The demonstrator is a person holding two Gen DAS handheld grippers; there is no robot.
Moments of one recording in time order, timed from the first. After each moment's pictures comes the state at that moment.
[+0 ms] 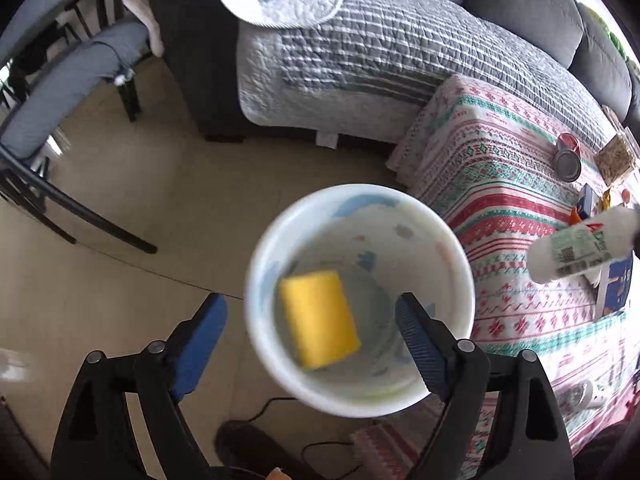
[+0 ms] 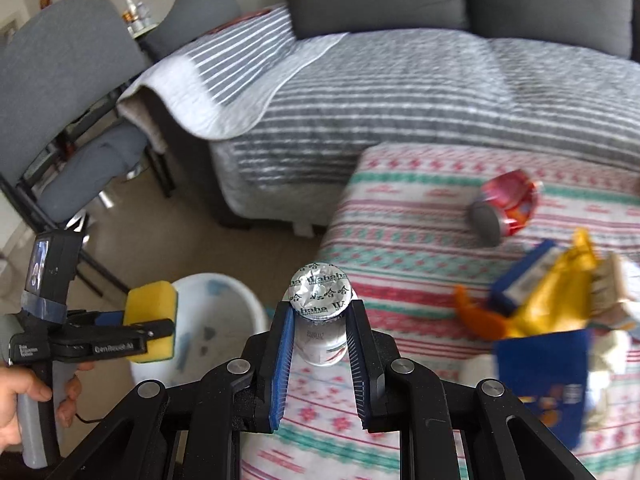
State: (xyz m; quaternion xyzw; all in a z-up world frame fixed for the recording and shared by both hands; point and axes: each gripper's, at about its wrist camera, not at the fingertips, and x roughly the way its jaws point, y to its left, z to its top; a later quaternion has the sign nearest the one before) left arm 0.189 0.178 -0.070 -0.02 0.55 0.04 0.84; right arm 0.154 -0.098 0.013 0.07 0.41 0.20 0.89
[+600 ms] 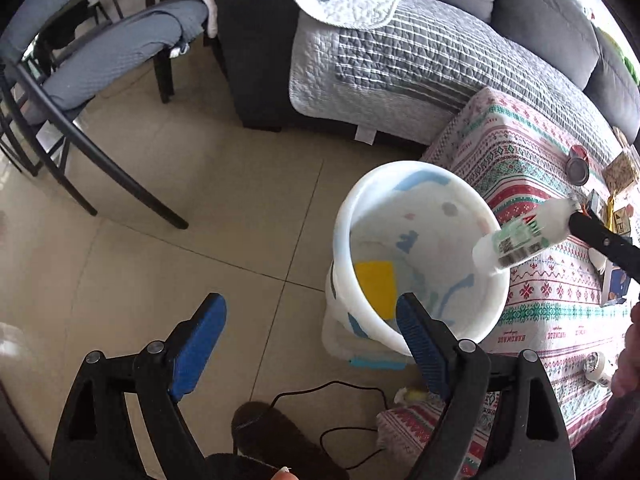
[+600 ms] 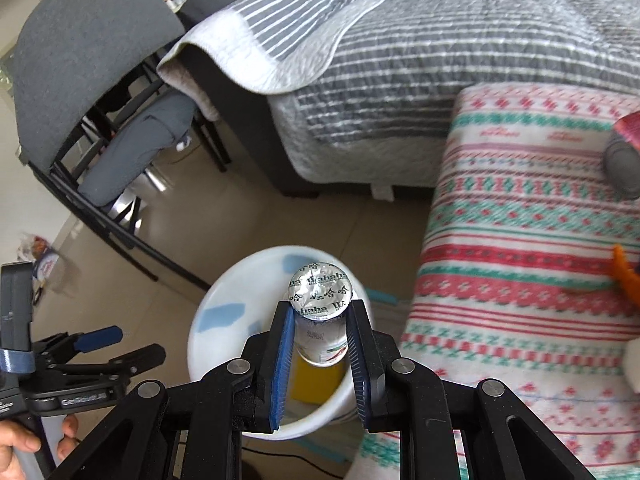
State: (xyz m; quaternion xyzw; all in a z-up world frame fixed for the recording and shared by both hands) left arm 0.135 0.233 -0.065 -0.05 0.54 0.07 0.84; right arm 0.174 -0.025 -0.033 0.12 0.45 0.27 0.84
